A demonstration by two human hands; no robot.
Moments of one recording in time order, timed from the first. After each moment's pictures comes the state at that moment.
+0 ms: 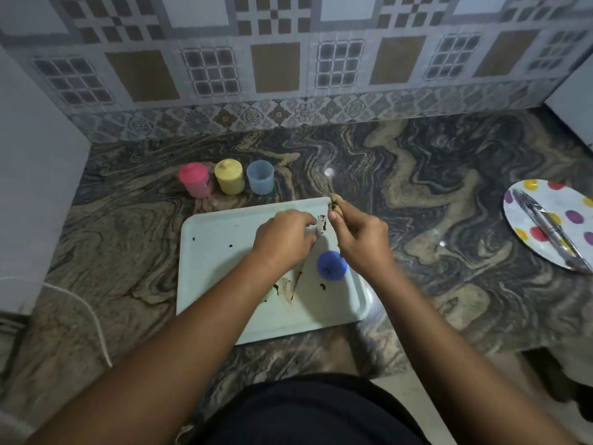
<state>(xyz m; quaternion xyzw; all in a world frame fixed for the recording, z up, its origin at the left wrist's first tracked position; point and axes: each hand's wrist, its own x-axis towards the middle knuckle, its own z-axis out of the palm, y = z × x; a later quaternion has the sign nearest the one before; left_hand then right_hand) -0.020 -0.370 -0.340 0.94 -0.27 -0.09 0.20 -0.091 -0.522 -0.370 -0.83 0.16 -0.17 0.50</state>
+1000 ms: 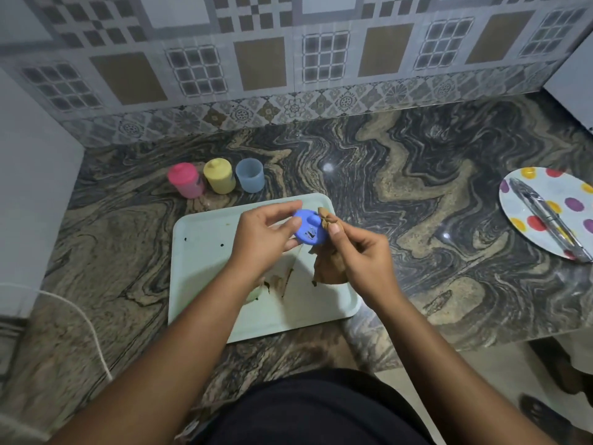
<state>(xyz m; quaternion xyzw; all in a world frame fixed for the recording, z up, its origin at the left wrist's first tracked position) -0.052 -0.368 -0.312 0.70 -0.01 -0.21 0.68 -0.142 -0.509 -0.344 -0.66 0.17 -0.13 0.72</state>
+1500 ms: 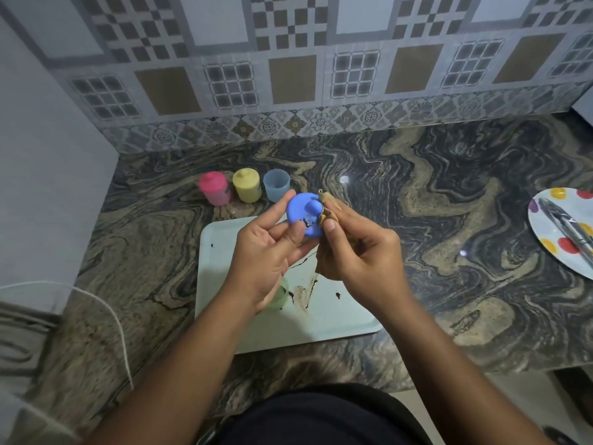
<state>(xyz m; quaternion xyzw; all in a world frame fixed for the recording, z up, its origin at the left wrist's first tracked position) -0.065 -0.322 -0.276 0.52 -0.05 -0.22 0.82 -0.121 -0.461 -0.300 -0.72 0.07 -0.22 0.66</state>
